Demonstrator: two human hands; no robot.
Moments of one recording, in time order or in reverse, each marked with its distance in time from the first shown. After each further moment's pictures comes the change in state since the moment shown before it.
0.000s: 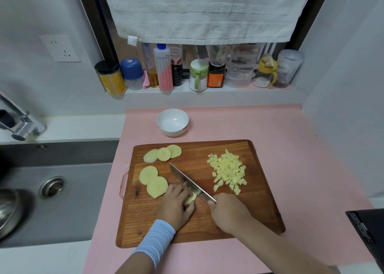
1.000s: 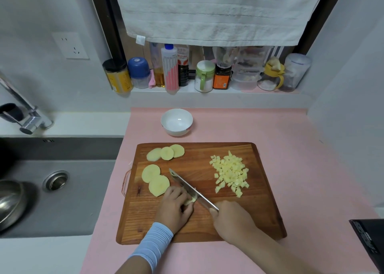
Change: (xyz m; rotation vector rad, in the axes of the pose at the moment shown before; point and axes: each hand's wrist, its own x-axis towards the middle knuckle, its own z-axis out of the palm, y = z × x) left_hand -0.009 -0.001 -0.004 -0.053 0.058 0.008; right_hand -0.018 -0.002 -0.002 -0.062 -0.014 -0.017
